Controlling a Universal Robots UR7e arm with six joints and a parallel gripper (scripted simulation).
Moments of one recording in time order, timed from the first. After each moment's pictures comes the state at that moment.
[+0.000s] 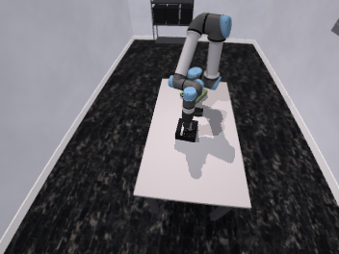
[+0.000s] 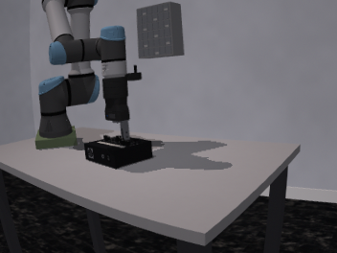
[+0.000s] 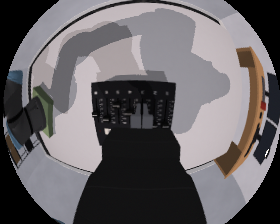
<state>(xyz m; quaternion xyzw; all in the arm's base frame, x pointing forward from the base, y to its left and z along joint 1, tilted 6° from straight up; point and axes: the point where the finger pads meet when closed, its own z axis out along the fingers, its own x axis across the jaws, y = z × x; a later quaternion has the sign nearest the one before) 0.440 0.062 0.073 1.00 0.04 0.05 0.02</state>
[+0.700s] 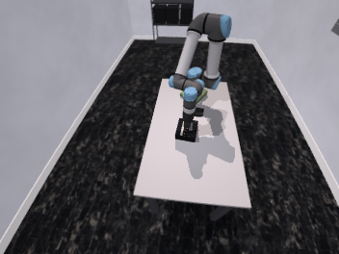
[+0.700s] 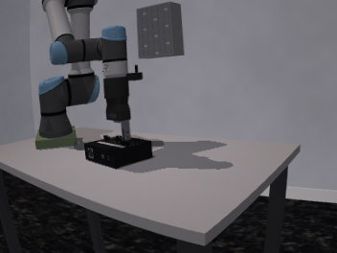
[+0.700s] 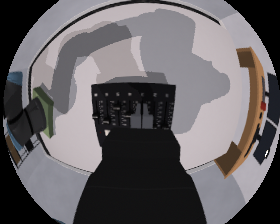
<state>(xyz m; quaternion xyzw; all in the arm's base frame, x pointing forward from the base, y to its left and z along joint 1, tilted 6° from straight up) 0.440 0.066 0.072 1.00 0.04 0.05 0.02</state>
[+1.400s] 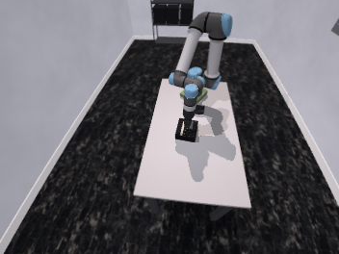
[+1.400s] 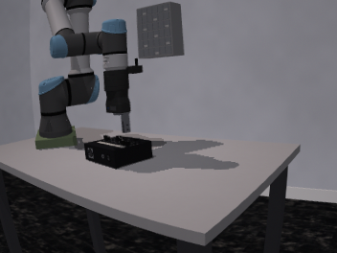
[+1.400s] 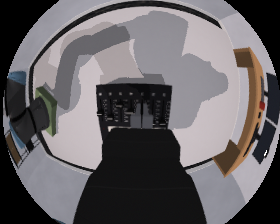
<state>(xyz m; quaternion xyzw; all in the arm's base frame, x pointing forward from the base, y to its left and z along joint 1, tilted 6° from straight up) 0.438 0.069 0.094 1.00 0.04 0.05 0.02</state>
